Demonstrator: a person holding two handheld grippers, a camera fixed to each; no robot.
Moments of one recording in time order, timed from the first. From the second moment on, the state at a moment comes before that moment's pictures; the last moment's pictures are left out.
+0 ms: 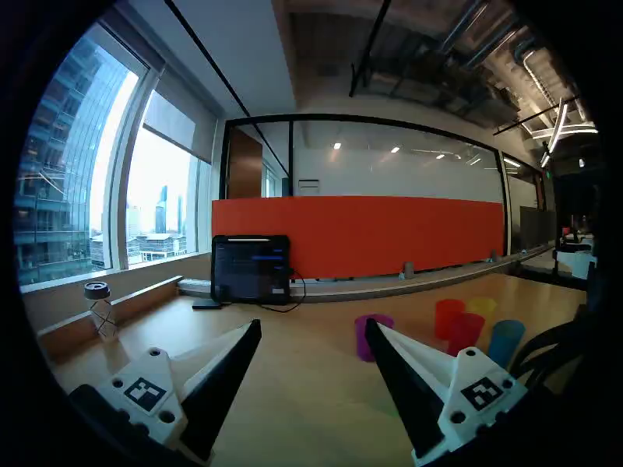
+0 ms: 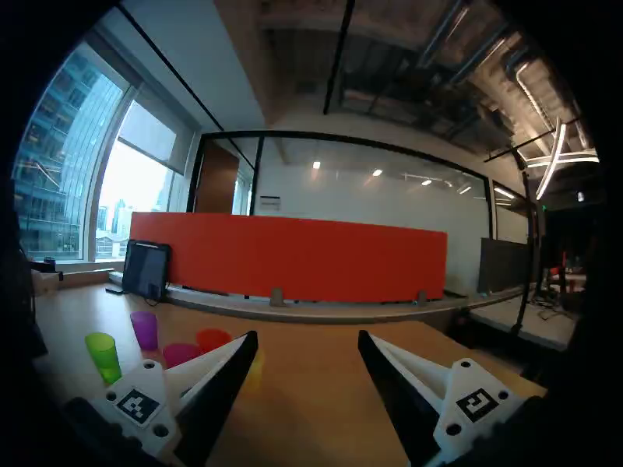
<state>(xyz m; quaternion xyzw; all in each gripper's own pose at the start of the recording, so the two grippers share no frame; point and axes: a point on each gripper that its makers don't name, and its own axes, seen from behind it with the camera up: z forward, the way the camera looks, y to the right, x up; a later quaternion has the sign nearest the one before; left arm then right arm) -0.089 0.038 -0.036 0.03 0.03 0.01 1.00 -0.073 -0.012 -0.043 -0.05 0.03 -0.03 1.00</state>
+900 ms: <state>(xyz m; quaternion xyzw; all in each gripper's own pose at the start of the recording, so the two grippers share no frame) -0.119 0.017 -0.038 0.04 0.03 0.03 1.00 -0.075 -0.019 -0.053 -0.05 0.03 -0.01 1.00</state>
